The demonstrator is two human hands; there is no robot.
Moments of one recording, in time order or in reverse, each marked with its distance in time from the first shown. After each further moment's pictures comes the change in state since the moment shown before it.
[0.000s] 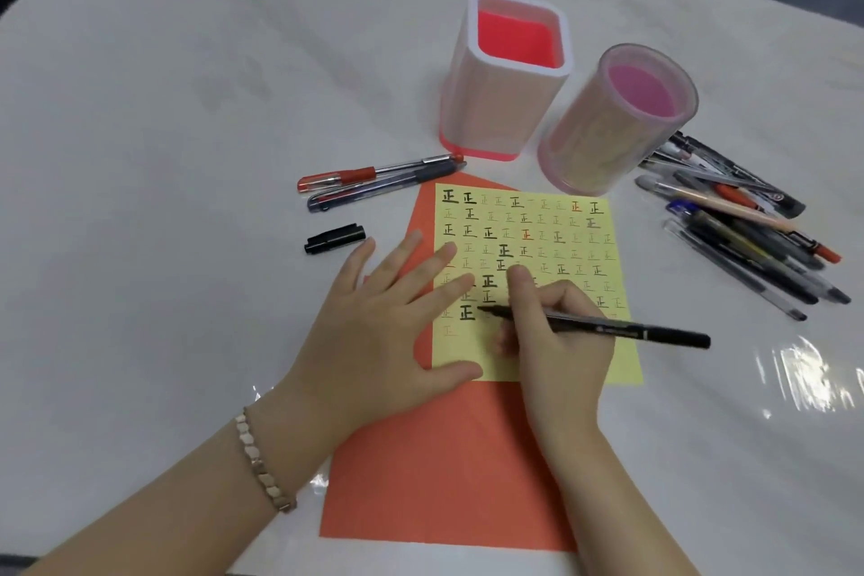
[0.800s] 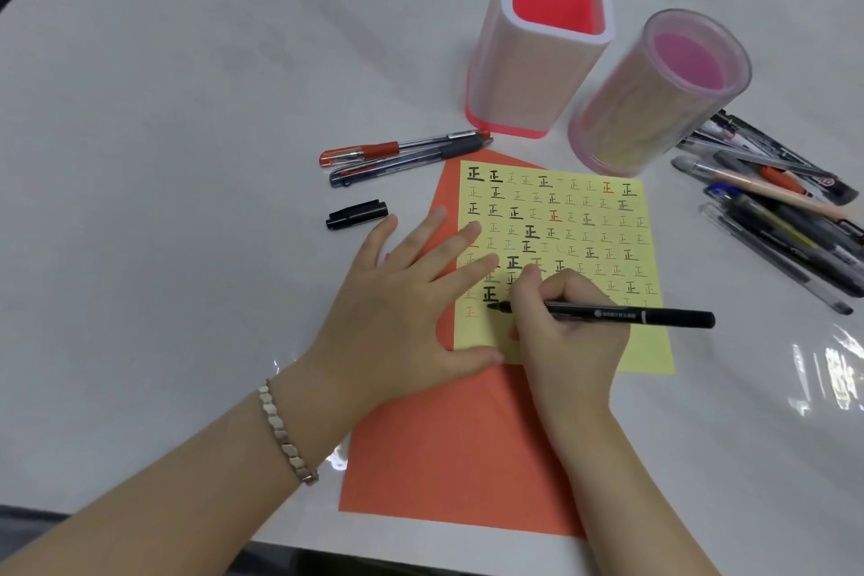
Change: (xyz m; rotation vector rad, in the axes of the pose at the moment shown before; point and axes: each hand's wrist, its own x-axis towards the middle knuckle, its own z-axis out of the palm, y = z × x) left_hand 0.001 0.001 -0.001 -0.009 0.005 -0.007; right_hand -0.001 0.014 0.010 -0.166 0.031 -0.159
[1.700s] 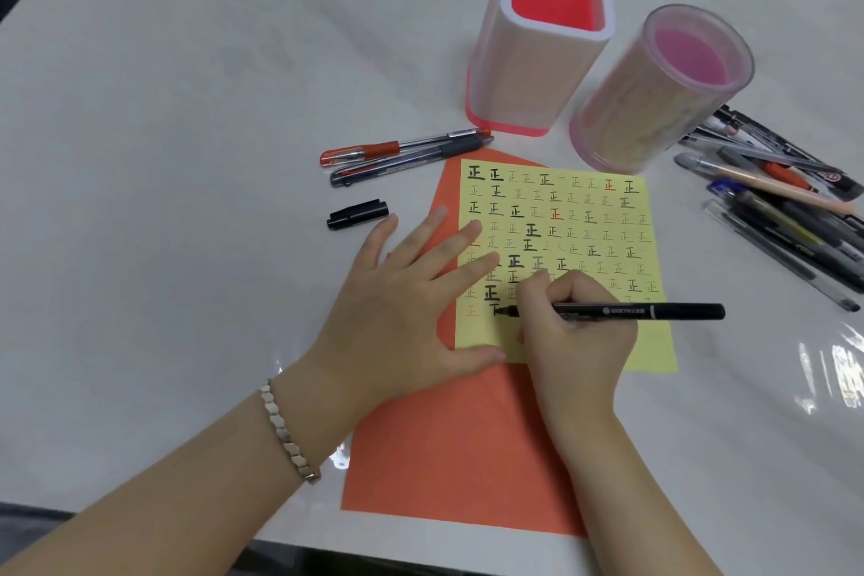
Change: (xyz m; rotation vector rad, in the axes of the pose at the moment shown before) left_hand 0.000 0.001 -0.001 0.011 -0.032 -0.008; right_hand -0.001 0.003 -0.001 0.008 0.047 -0.017
